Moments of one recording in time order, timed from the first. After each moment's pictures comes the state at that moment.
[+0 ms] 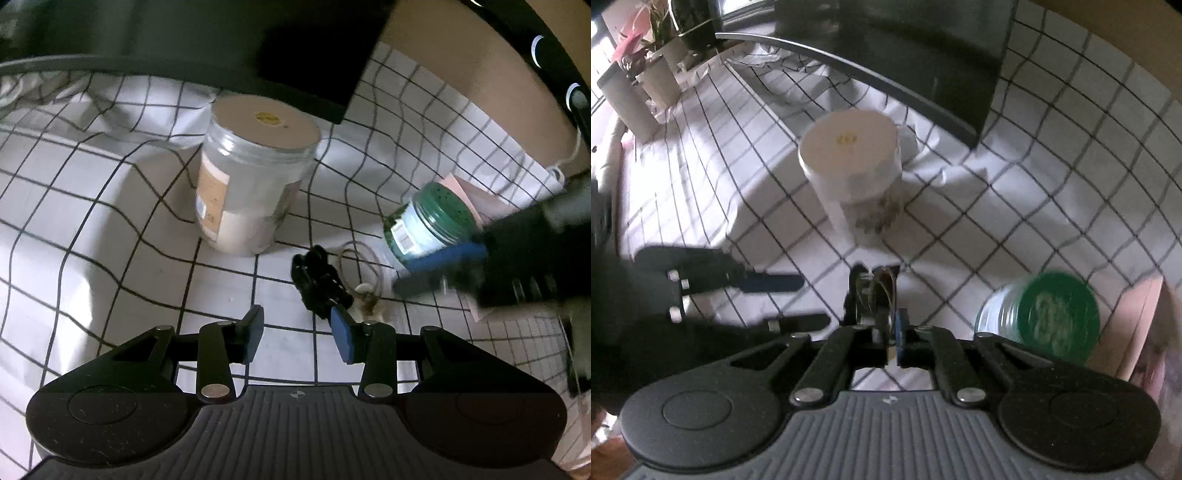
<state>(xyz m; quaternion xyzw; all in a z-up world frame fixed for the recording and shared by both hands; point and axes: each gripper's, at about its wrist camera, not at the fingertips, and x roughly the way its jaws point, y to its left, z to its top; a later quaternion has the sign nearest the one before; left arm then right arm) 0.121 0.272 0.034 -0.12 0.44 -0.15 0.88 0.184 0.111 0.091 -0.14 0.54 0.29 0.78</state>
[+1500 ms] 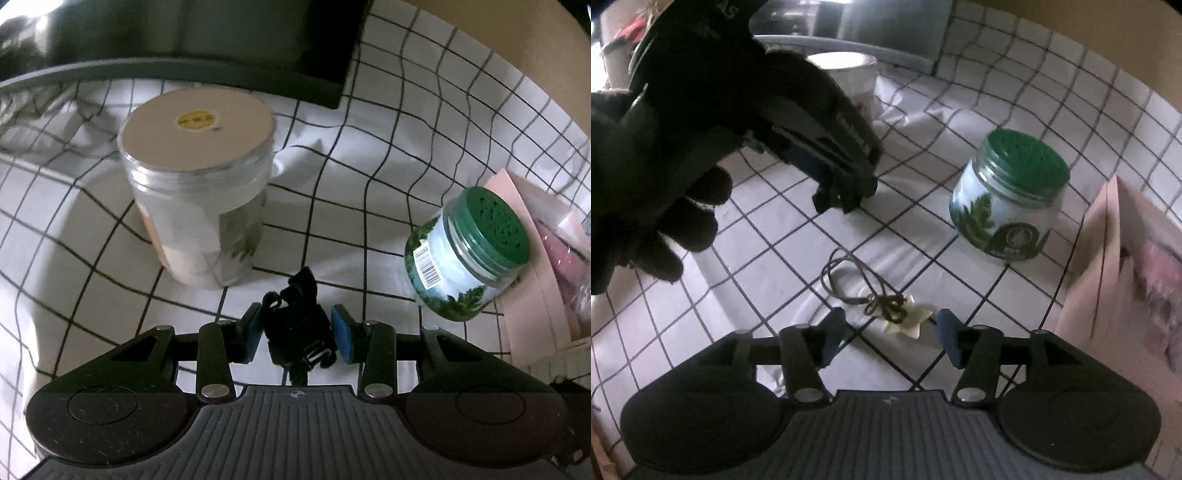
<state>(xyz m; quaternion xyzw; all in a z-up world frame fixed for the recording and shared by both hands) 0.170 0.199 0.020 -0.06 0.48 -0.06 0.87 0.090 0.072 0.025 -0.14 0.43 0.23 0.86</state>
